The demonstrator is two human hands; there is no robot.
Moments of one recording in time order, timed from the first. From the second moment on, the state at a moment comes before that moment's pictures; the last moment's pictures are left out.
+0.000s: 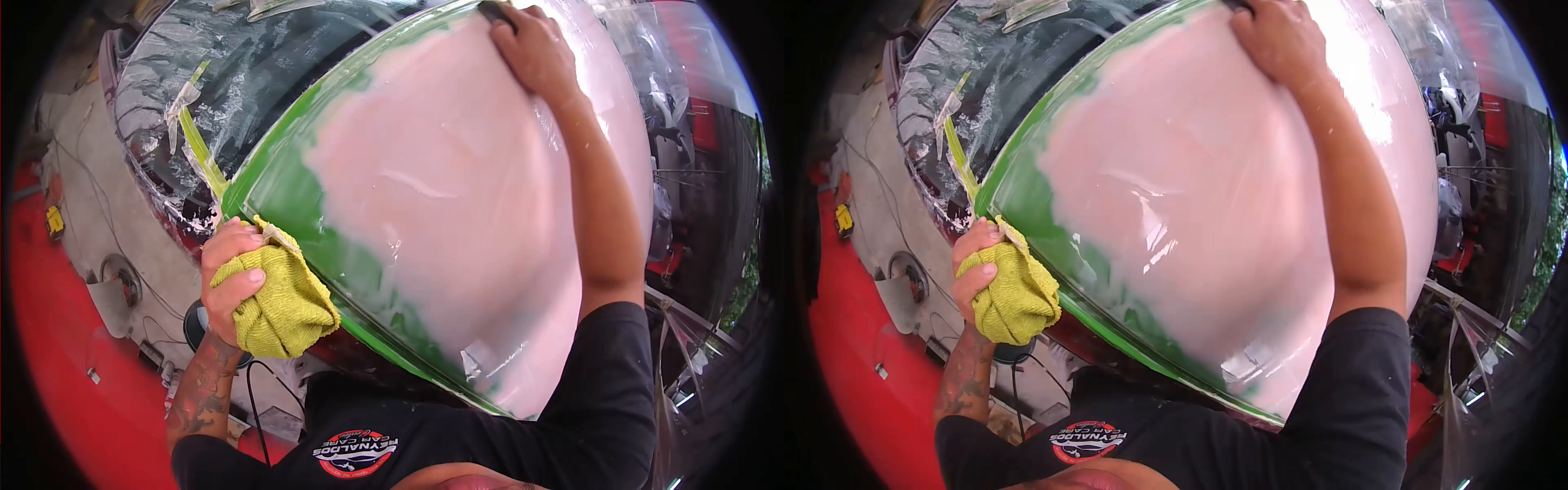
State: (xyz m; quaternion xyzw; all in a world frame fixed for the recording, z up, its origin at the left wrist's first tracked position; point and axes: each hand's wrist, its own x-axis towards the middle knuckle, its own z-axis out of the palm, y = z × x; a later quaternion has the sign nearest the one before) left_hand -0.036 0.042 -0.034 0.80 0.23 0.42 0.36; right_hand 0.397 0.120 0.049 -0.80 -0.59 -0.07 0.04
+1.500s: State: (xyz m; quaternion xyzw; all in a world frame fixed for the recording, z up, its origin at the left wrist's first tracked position) left_hand -0.029 0.046 -0.028 0.80 0.21 0.44 0.35; right_hand 0.218 0.055 0.049 -0.64 -0.76 0.00 0.13
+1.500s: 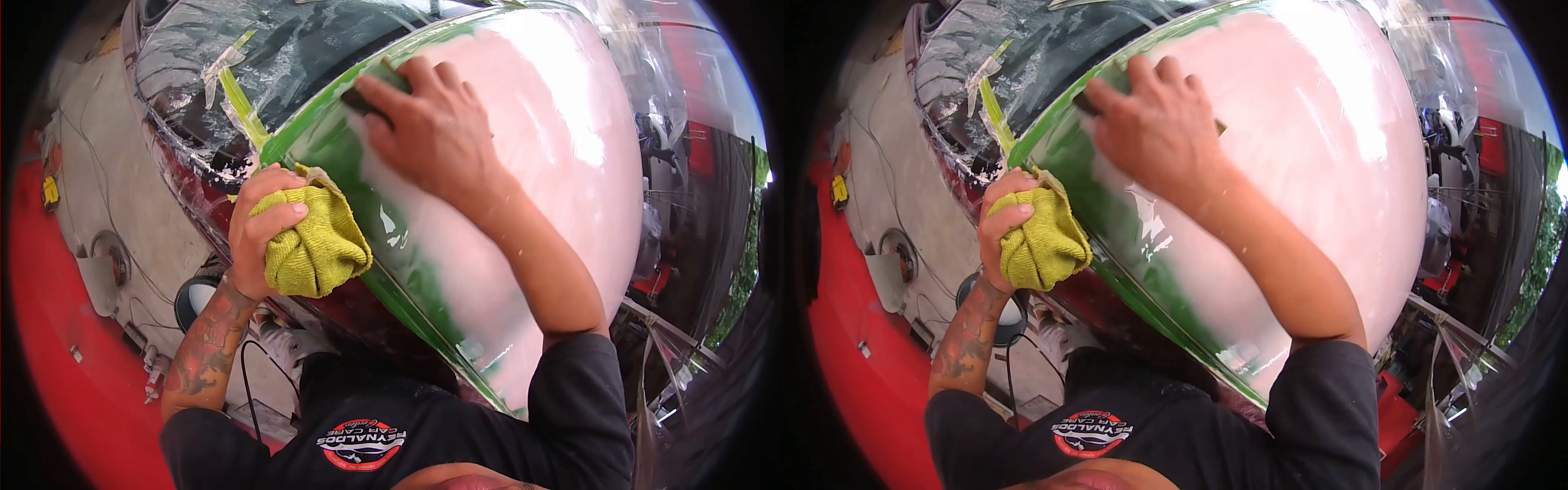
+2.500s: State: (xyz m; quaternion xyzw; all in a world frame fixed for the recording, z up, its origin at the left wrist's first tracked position) left_hand -0.030 0.043 -0.040 0.78 0.22 0.48 0.33; right_hand 0.178 -0.043 0.047 -0.57 -0.81 0.06 0.16
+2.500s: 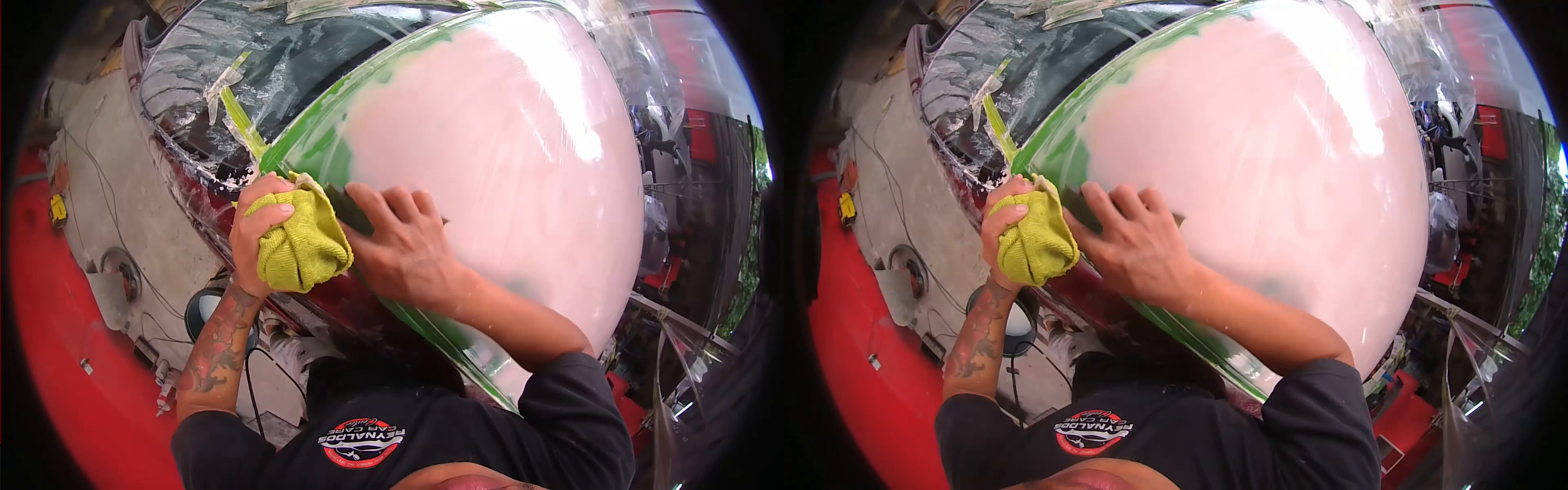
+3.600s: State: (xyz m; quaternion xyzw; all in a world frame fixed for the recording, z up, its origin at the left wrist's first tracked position) left_hand -0.027 0.041 -0.052 0.66 0.28 0.58 0.38; right_hand 0.166 -0.056 0.059 -0.61 -0.79 -0.01 0.08
